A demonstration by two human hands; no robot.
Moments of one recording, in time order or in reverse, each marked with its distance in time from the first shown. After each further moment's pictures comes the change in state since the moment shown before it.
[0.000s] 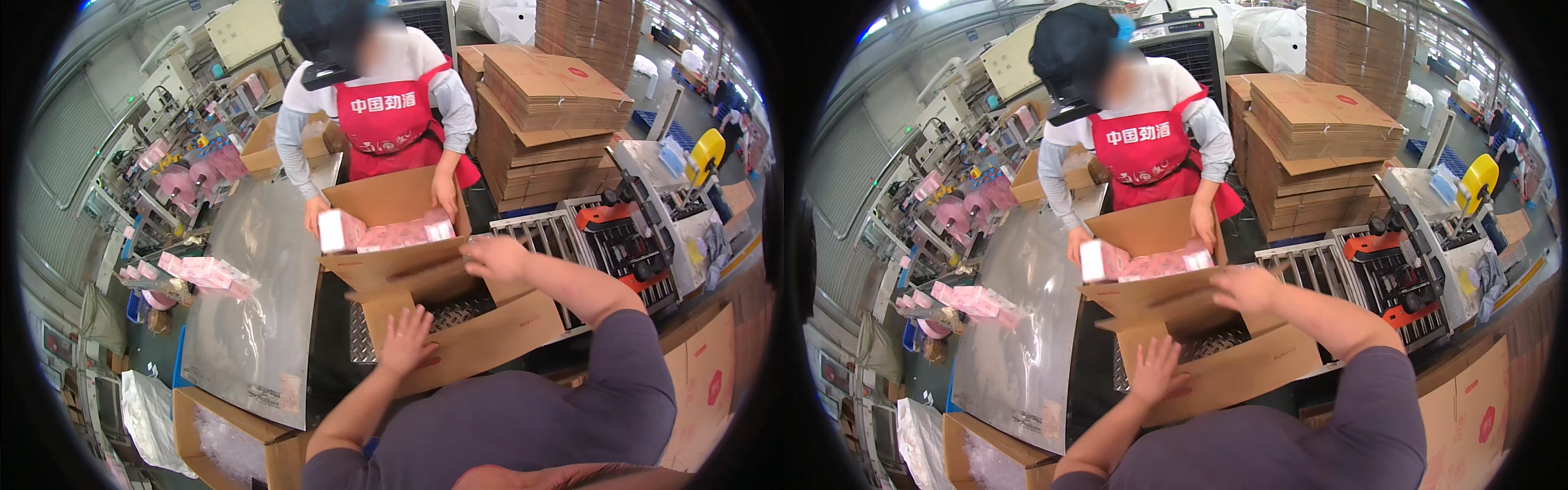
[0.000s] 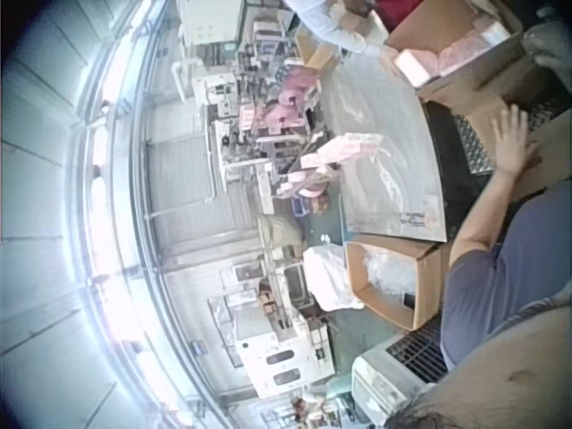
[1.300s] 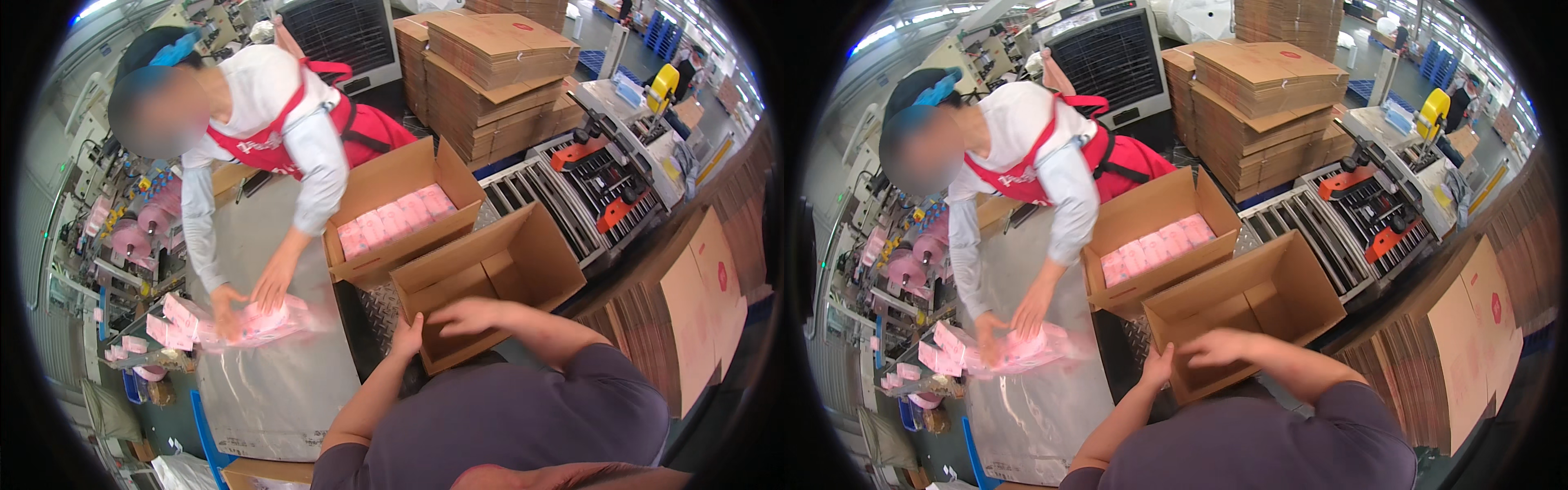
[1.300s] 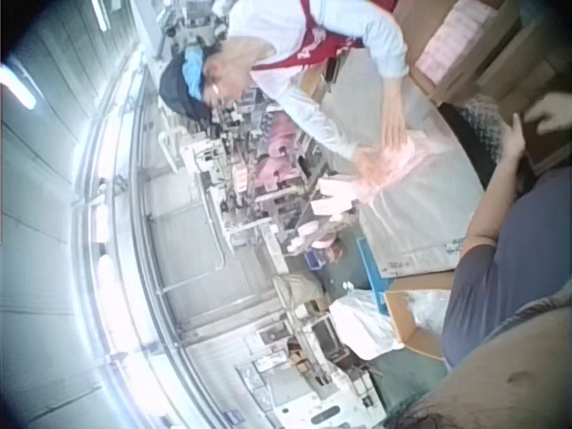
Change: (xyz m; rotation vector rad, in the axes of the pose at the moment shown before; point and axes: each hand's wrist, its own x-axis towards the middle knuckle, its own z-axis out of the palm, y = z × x) left_hand -0.022 -0.150 0.052 -1.281 -0.314 -0.665; right_hand 0.071 -0.174 0.166 0.714 -0.173 0.126
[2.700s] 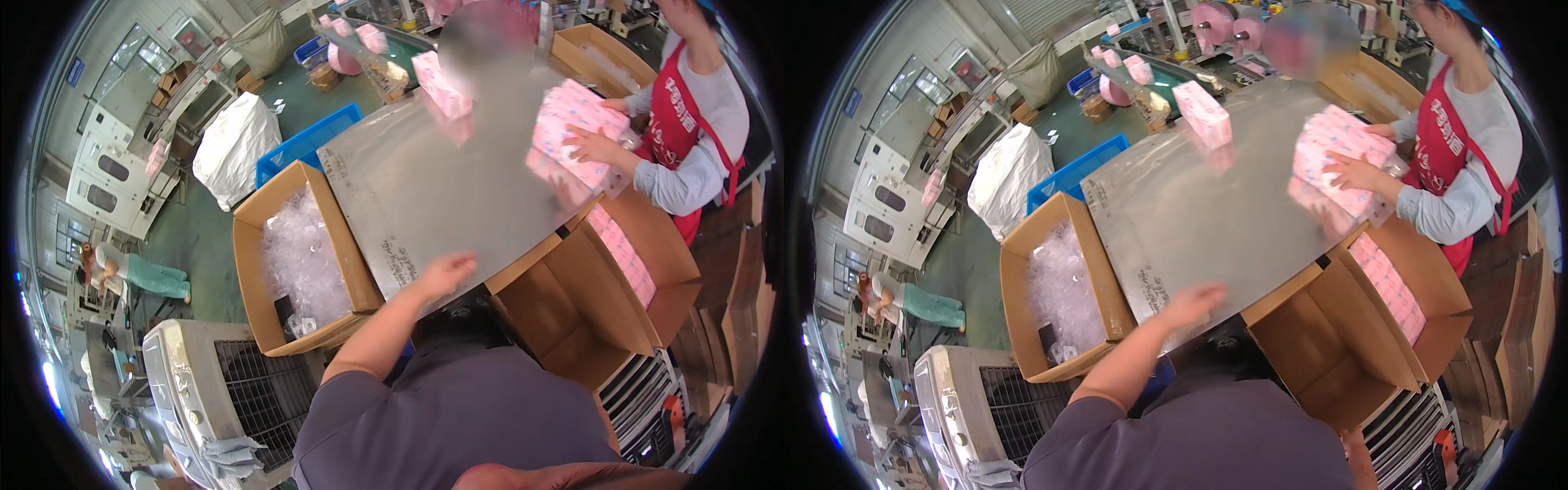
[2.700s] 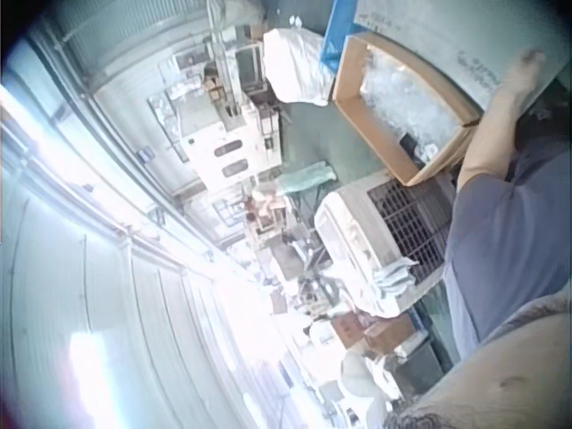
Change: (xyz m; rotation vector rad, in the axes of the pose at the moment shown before) left_hand -0.191 -0.065 -0.150 -0.340 0.607 -0.183; right_hand -0.082 0.236 -0.027 0.070 -0.114 1.021
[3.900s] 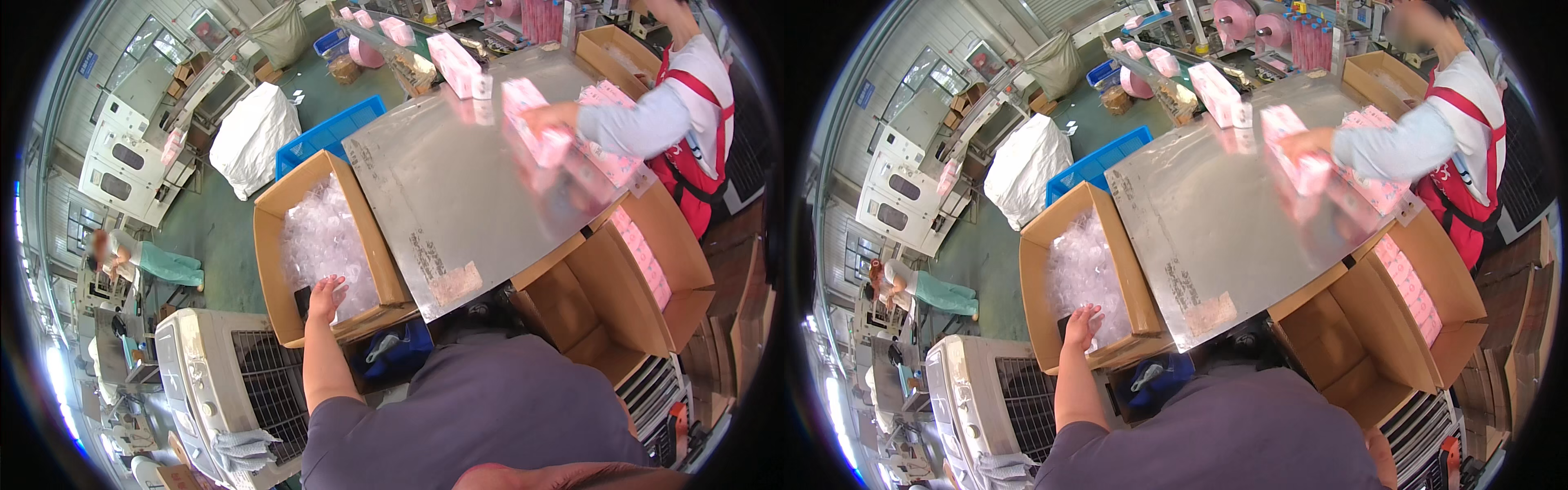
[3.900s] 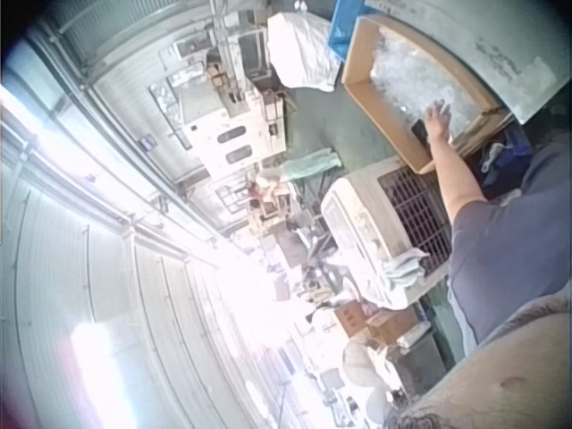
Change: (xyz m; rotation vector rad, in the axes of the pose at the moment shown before) left_hand -0.198 -0.187 -0.212 -0.729 0.838 -0.295; right_hand -0.024 -0.345 -0.052 -0.382 0.347 -0.587
